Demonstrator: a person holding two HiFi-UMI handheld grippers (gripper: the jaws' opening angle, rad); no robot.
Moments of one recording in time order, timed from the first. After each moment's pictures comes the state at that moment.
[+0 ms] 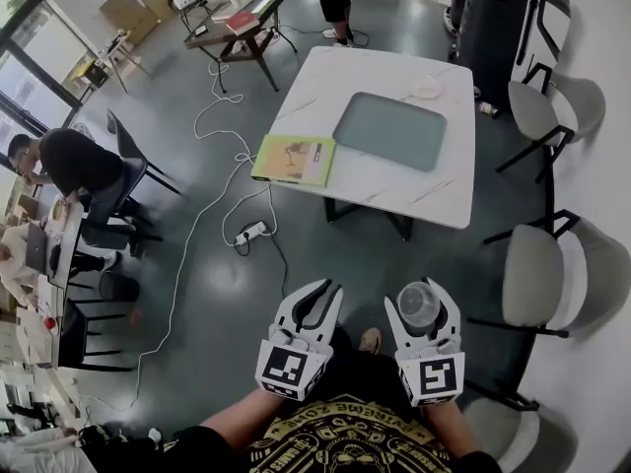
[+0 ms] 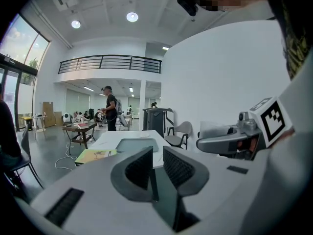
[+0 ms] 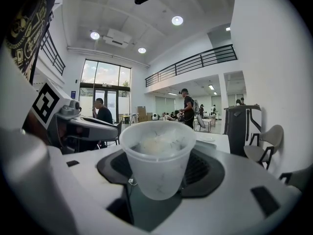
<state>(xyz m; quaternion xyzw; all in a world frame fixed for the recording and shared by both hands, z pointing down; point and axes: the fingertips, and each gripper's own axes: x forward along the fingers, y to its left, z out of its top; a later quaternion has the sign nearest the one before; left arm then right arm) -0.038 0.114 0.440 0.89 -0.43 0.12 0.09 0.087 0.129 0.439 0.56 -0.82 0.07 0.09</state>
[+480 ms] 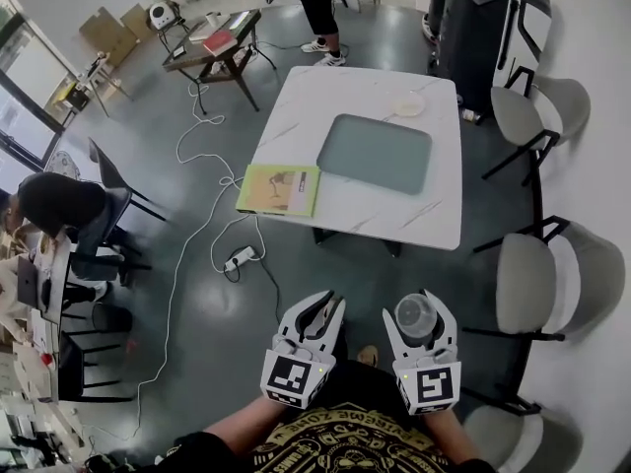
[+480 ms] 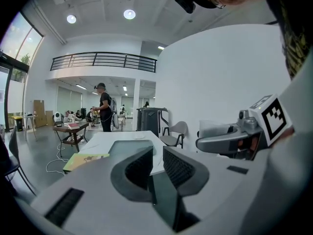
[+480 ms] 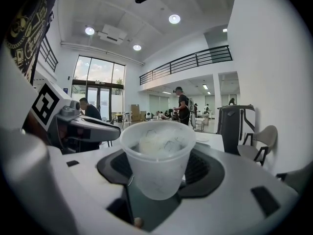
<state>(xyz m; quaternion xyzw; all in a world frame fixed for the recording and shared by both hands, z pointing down) -0.019 0.061 0.449 0.91 -0.40 0.12 0.09 0.100 0.086 0.445 0.59 -0.80 0.07 0.09</state>
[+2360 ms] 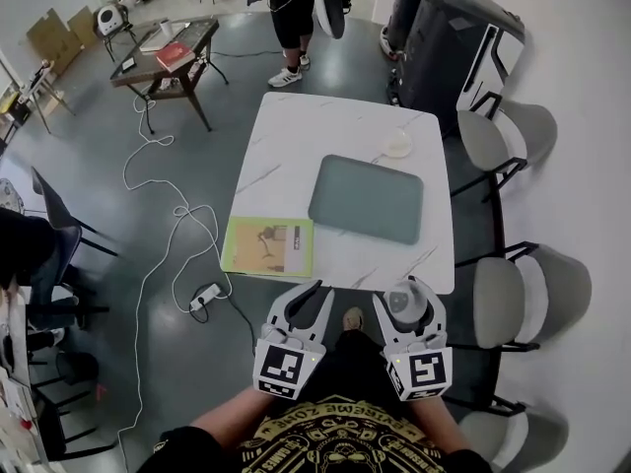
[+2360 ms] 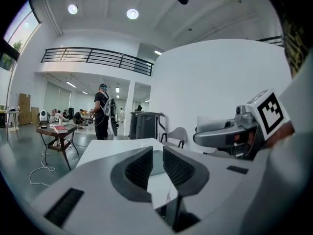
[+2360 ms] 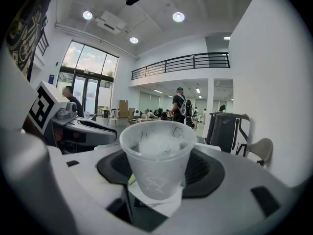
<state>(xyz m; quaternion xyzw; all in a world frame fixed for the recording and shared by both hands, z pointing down) -0.068 -0.134 0.435 0.94 -0.33 0.09 0.08 0.047 -0.101 0.415 0.65 -0.75 0.04 0.13</state>
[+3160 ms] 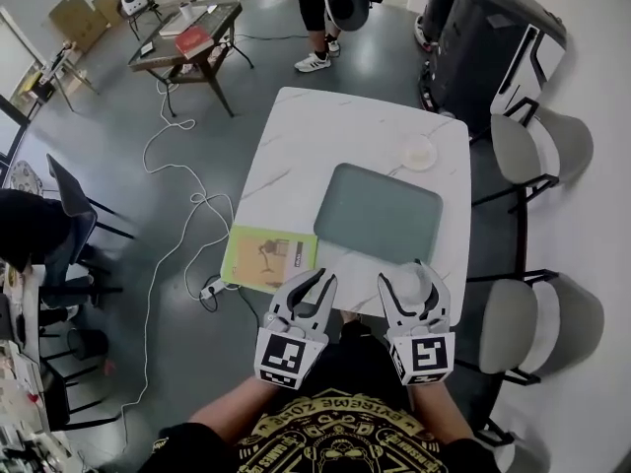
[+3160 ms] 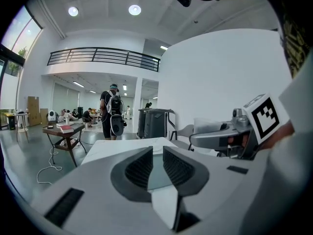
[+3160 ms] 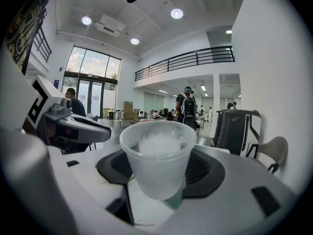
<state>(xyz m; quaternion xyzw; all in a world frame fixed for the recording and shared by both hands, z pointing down) -0.023 -0.219 0.444 0.92 -0.38 0.11 0.09 0.102 -0.207 0.437 0.61 -0.78 0.05 0.12</state>
